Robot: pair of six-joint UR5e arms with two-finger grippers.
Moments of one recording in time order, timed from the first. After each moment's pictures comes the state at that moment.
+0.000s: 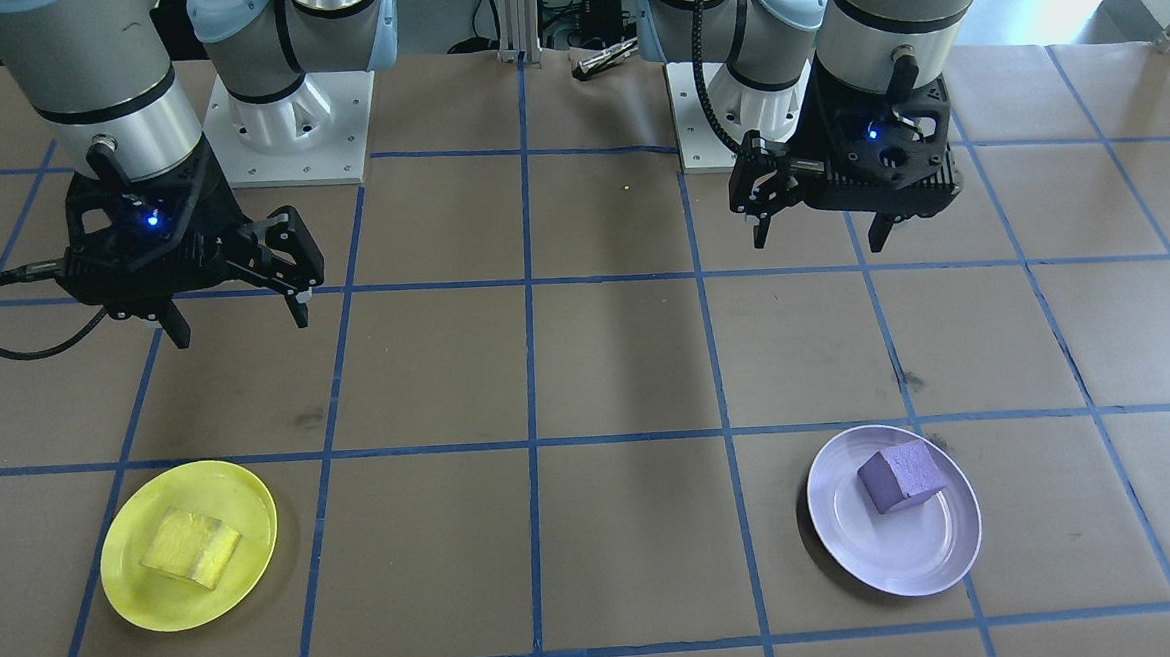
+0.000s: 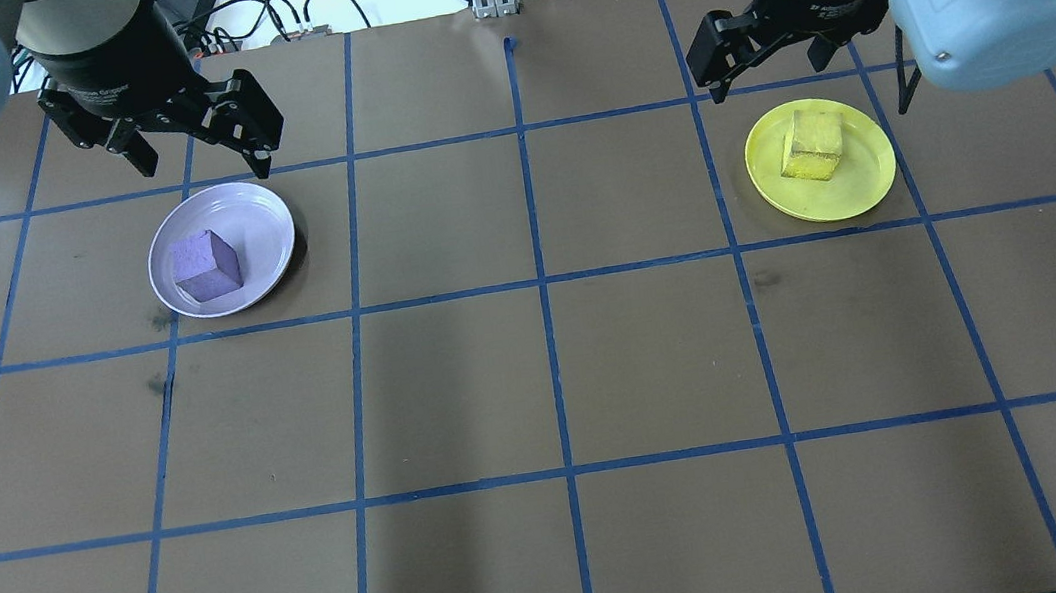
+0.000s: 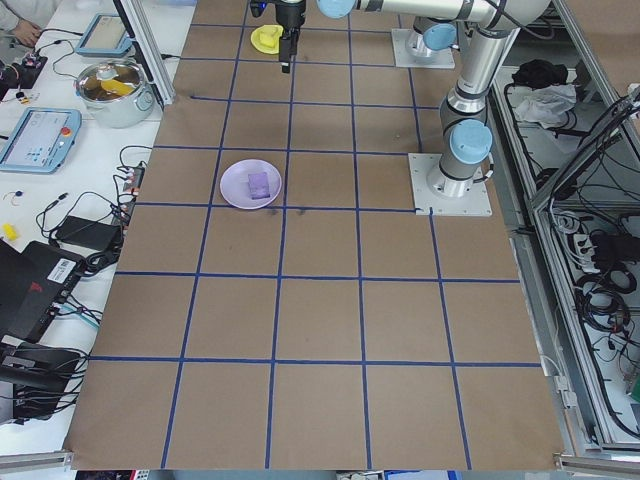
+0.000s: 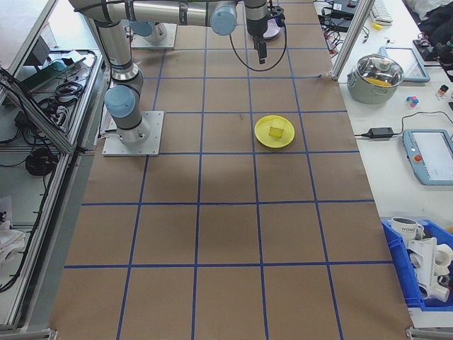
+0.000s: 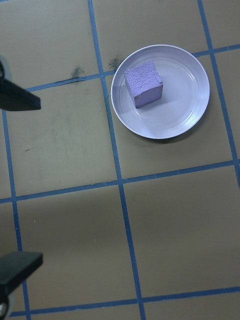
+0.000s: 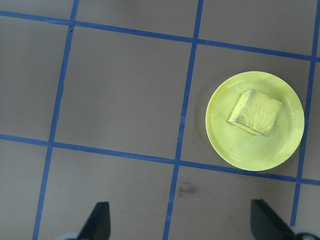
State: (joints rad) left arm -1.62 -1.63 -1.46 -1.56 1.66 0.11; right arm 1.59 -1.51 1.61 -1.86 -1.56 -0.14
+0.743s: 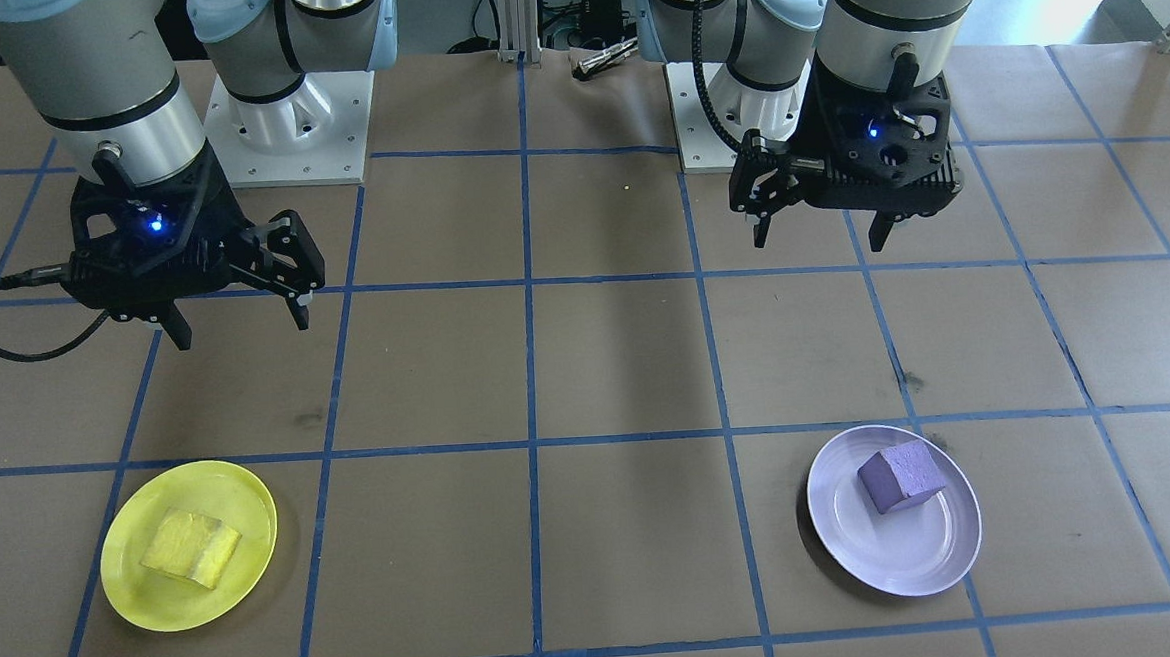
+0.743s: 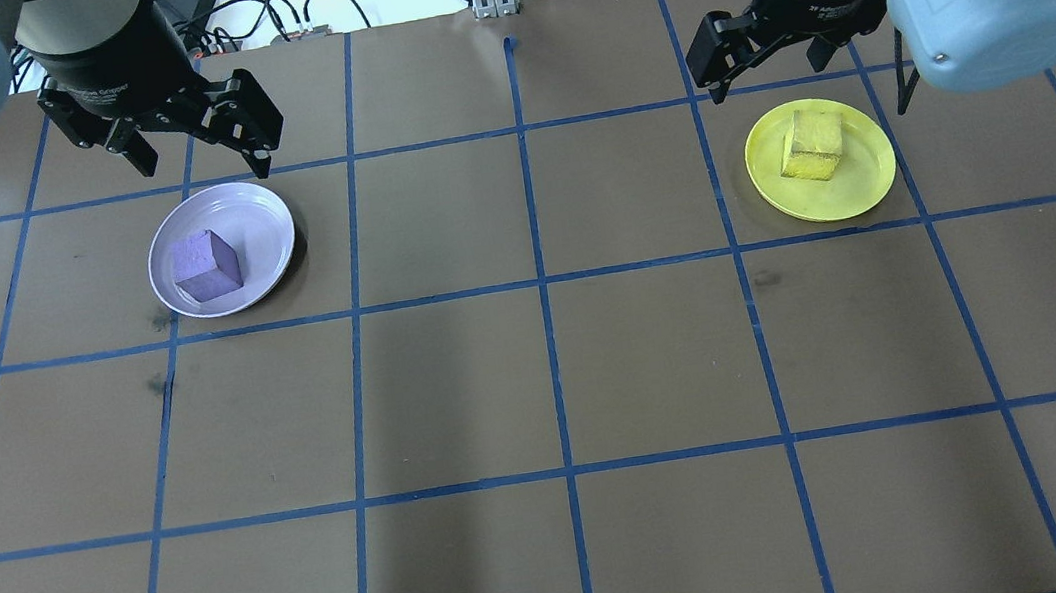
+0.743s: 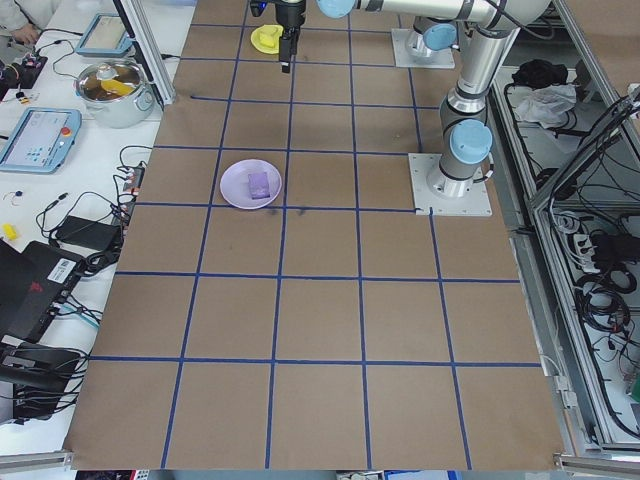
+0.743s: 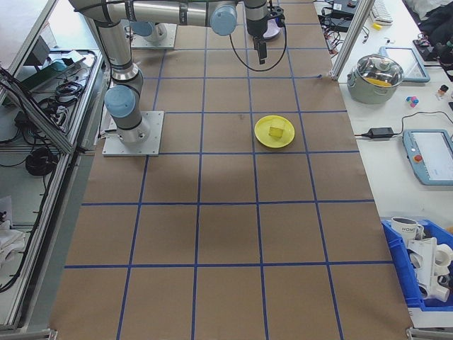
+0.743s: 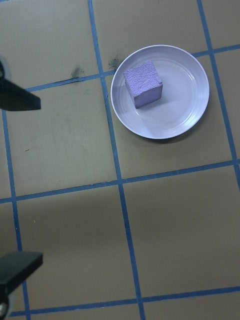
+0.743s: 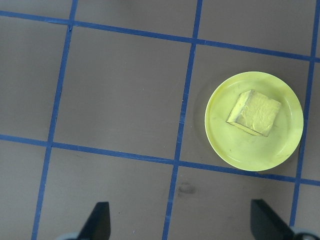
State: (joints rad) left arm -1.62 -1.63 -1.46 -1.56 1.66 0.11; right arm 1.59 -1.51 1.61 -1.86 -1.56 -0.14
